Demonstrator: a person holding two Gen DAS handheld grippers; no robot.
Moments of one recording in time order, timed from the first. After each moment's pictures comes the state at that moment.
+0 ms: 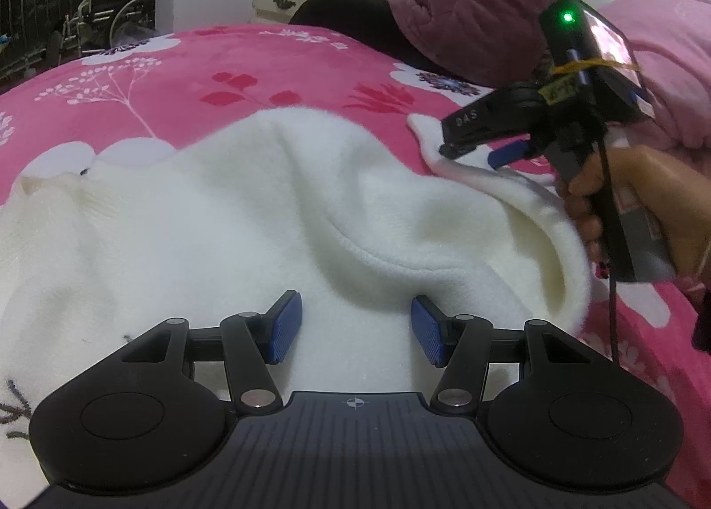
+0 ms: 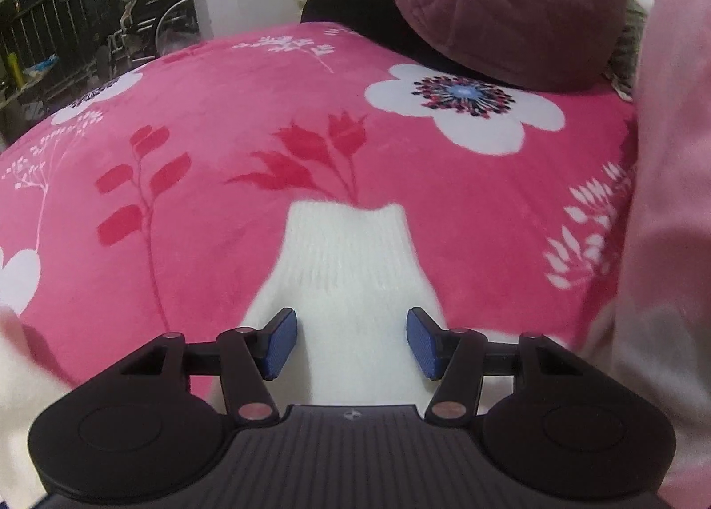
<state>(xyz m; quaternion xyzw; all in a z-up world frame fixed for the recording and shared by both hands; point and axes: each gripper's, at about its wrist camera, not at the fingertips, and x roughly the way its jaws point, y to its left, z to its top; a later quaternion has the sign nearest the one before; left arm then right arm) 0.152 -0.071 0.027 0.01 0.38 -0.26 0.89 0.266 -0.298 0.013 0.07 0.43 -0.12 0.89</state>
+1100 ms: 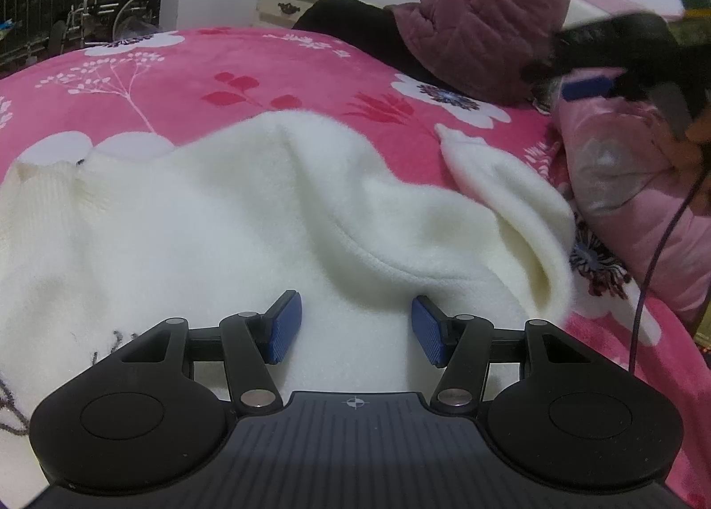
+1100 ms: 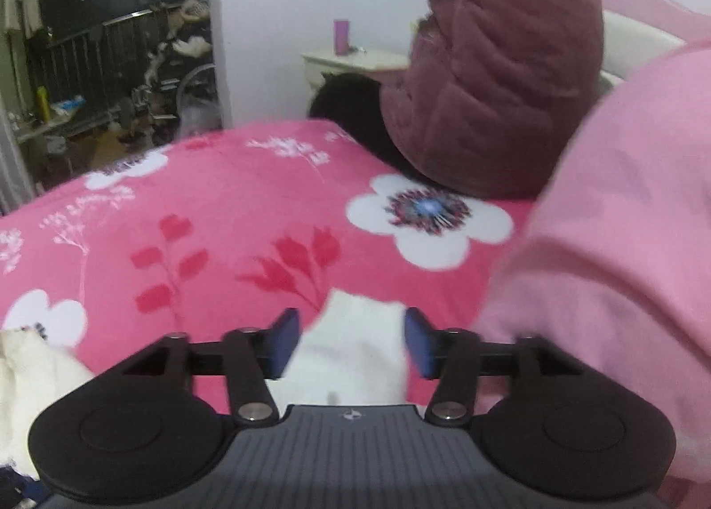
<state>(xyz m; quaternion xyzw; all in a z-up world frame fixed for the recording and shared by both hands) 0.154 -0.069 0.022 -0.02 0.37 -0.26 0.89 0.213 -0.309 0.115 0.03 0.34 -0.10 0.94</state>
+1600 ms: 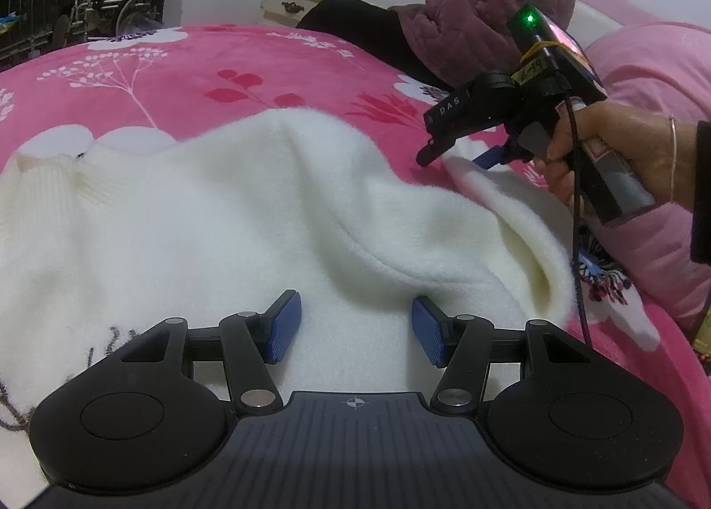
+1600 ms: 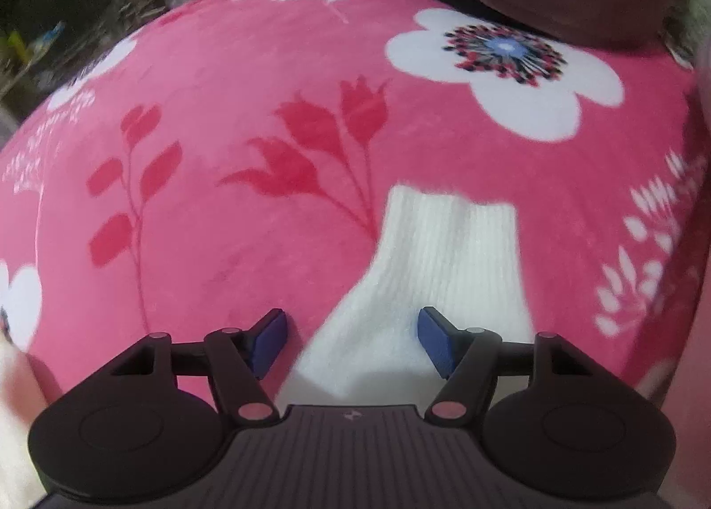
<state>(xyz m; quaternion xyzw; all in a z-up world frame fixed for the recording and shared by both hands) 0.156 -0.067 0.020 -0.03 0.37 -0.26 0.89 0.321 -0.324 0.009 0.10 0.52 -0.07 0.85</state>
